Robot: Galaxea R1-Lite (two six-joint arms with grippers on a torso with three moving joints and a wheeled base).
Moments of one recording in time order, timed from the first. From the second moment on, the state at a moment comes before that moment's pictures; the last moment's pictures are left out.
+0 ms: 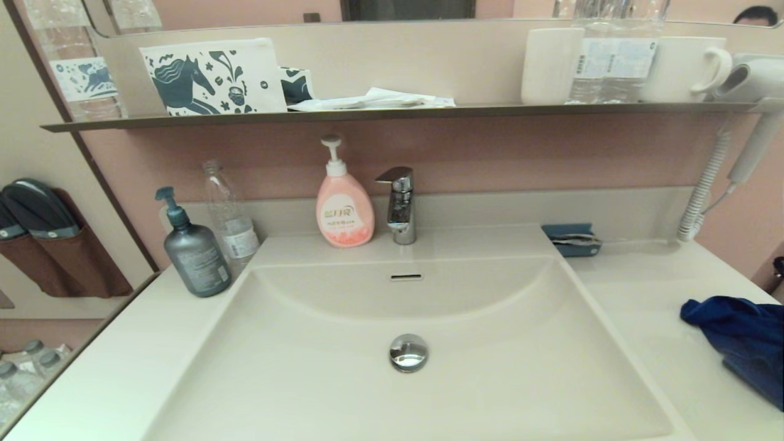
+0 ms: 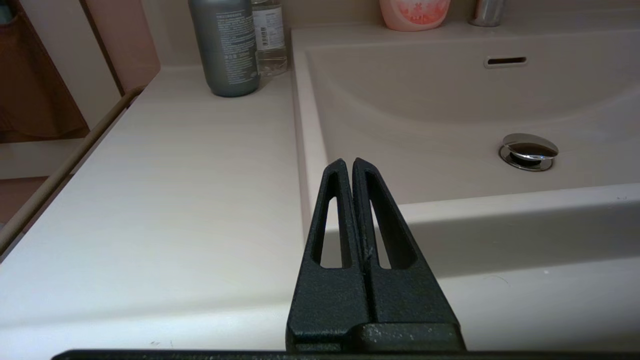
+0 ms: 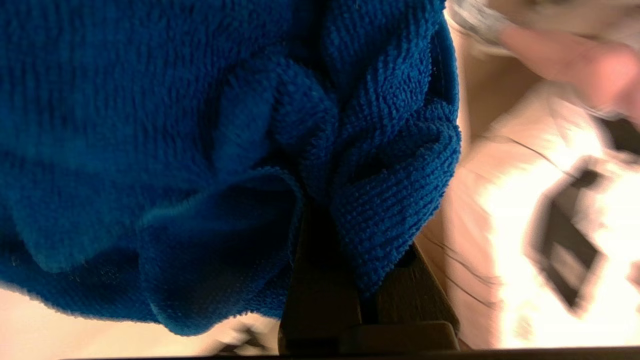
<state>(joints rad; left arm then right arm) 0.00 0.00 0.00 -0.03 -0.04 0.04 -0.40 1.83 -1.30 0.80 -0.51 -0.10</state>
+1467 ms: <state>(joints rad) 0.00 0.00 0.00 -0.03 -0.04 0.04 -0.51 1.61 -1.36 0.69 -0.18 -0.15</state>
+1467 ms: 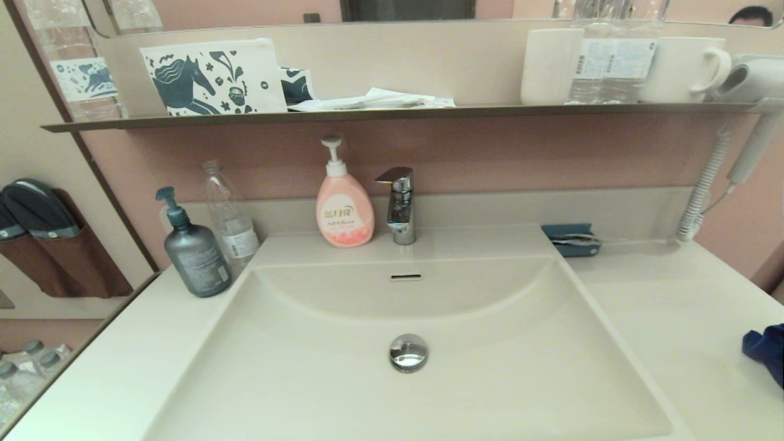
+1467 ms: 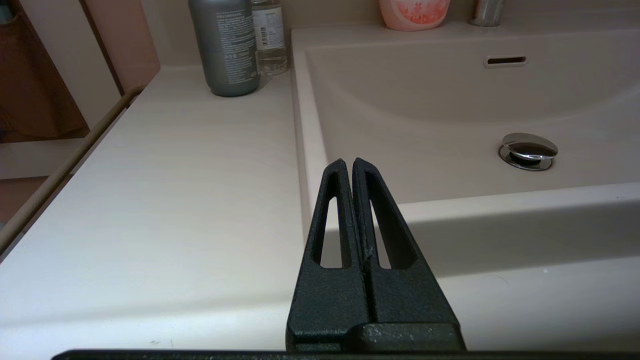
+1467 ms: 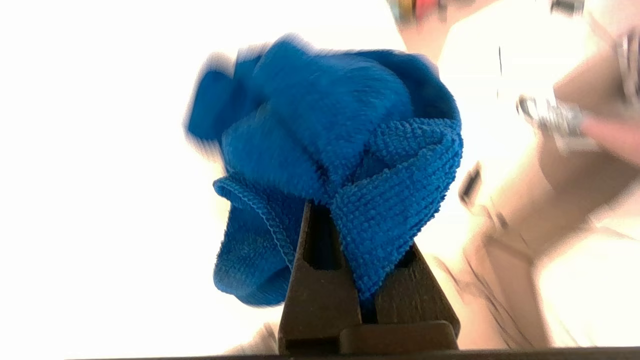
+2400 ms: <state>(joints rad) 0.00 0.00 0.00 -0.03 -0.04 0.04 -0.29 1.62 -1.39 0.34 -0.04 0.40</state>
